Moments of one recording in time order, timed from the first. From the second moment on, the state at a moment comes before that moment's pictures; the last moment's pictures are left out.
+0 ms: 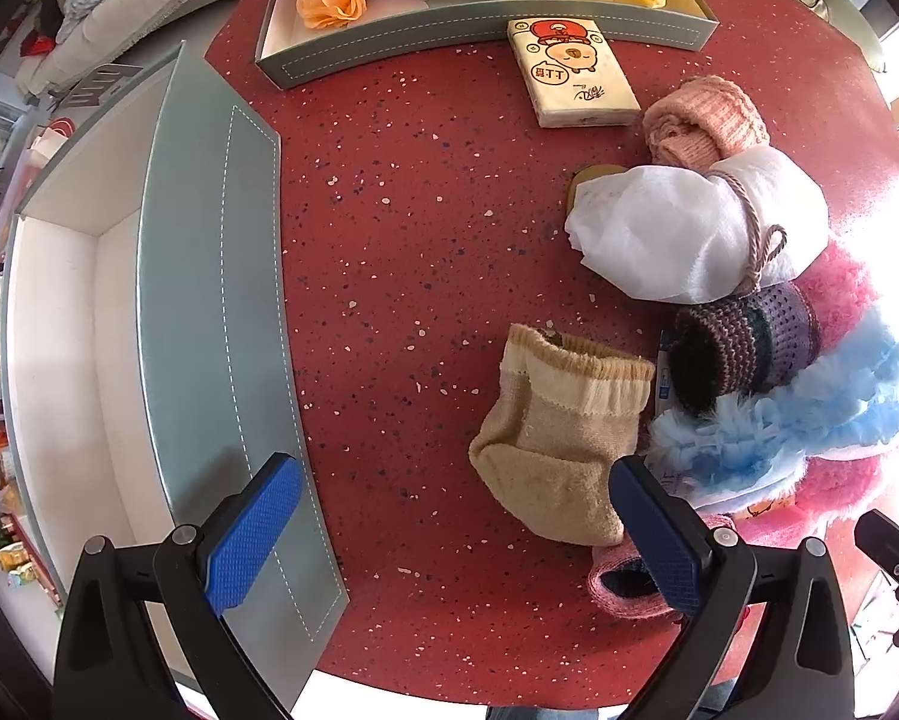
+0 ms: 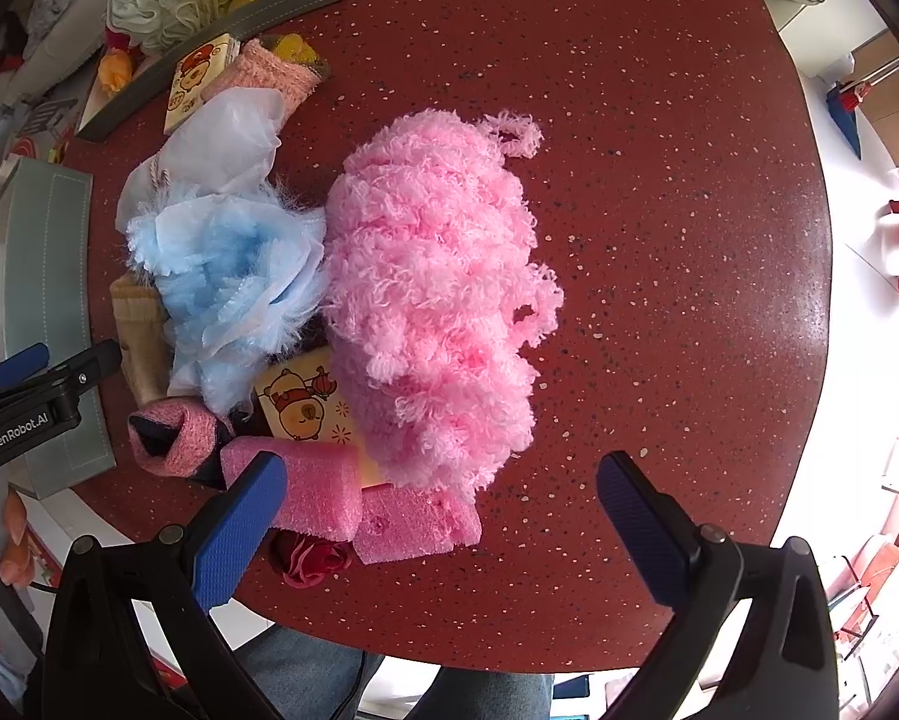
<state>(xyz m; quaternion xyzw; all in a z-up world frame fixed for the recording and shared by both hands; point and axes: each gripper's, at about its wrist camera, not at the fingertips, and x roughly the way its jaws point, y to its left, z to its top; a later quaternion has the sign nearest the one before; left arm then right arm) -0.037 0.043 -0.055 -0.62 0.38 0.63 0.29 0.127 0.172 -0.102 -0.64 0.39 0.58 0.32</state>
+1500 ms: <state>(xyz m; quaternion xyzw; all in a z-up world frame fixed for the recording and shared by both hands) -0.048 0.111 -0.137 -0.61 0.35 0.63 0.34 0.108 0.242 -0.146 -0.66 0.36 0.57 0.33</state>
